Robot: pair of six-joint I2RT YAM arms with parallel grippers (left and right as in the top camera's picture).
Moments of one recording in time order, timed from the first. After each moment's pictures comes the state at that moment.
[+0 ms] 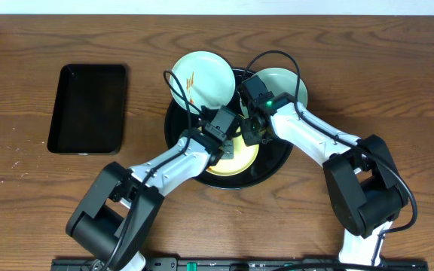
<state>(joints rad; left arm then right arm) -0.63 1.78 0.97 -0.39 -0.15 -0.64 0.54 1.99 1.33 -0.70 0.03 0.28</state>
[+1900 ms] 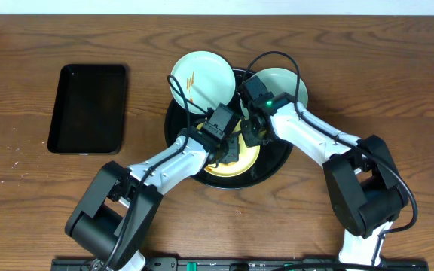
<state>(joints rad) -0.61 1.78 0.98 -0.40 0.08 -0.60 0.54 1.99 1.33 -0.73 0.03 0.28</state>
